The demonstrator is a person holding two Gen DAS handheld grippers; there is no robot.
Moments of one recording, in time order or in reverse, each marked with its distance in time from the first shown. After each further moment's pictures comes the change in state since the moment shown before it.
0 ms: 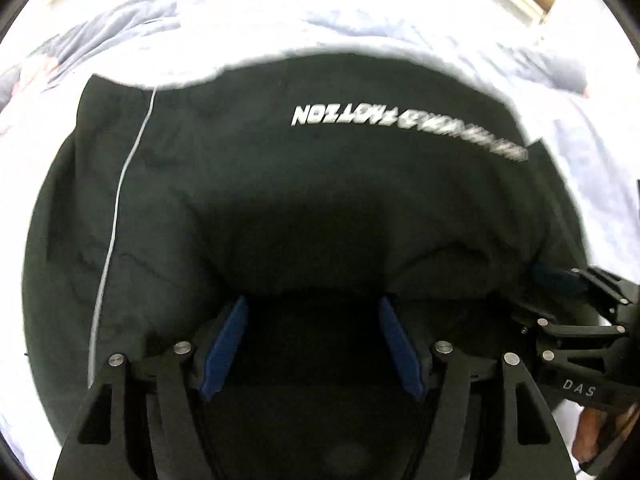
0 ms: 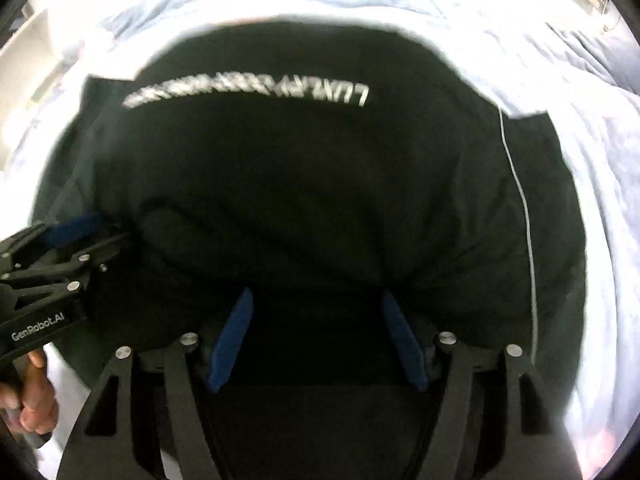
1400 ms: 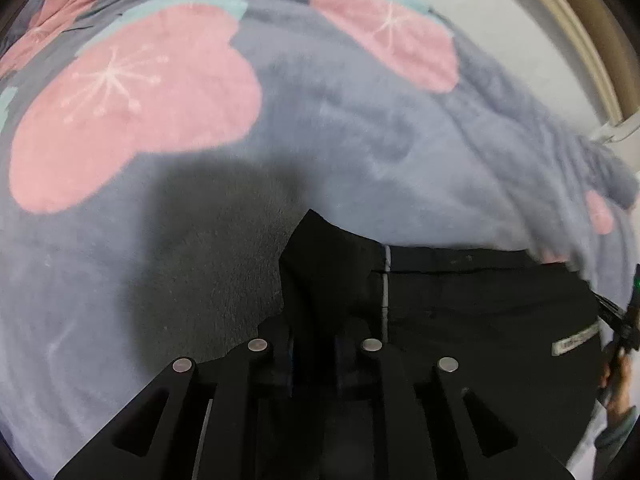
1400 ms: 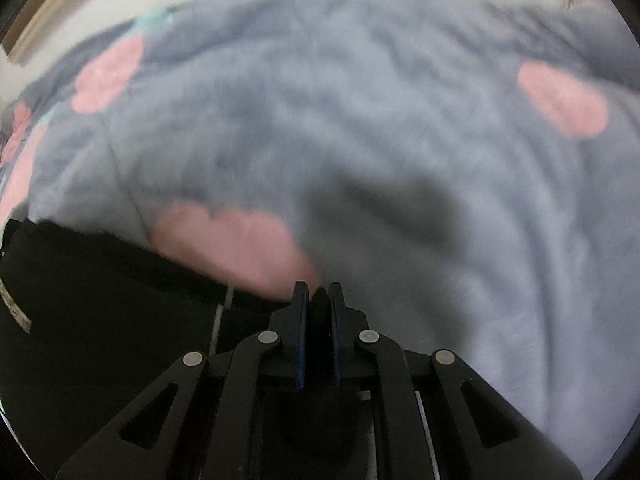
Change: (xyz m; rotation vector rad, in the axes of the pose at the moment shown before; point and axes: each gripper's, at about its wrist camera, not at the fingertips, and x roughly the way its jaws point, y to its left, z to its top) left arm 0.060 0.174 0.091 -0.215 0.066 0.009; right arm 0.075 -0.176 0.090 0.111 0.030 -0.123
